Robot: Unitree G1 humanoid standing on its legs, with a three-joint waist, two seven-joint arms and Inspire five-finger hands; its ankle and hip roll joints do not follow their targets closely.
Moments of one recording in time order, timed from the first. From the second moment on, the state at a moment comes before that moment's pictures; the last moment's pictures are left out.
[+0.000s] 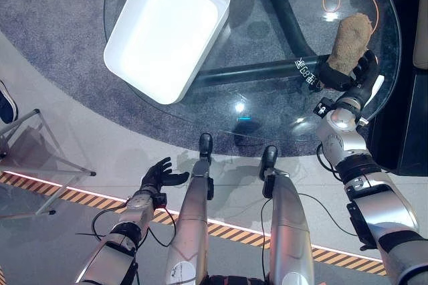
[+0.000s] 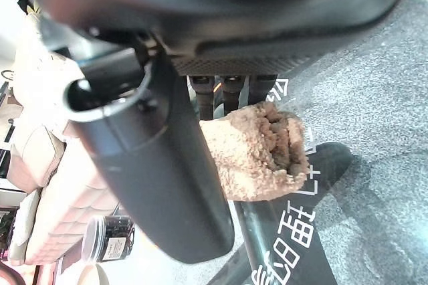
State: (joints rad) left arm -0.45 0.36 -0.34 1.08 -0.57 -0.10 0.03; right arm -0.93 -0.48 0.26 0.86 0.69 -0.18 -0.72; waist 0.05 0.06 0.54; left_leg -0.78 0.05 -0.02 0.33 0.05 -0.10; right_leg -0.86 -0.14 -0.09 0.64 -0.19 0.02
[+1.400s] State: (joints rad) left arm -0.45 0.36 -0.38 1.08 -0.55 -0.09 0.03; right arm -1.12 -0.56 0.33 1.05 0.61 0.07 -0.73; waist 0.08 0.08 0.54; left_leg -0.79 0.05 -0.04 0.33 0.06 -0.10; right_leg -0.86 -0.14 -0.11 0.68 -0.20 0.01
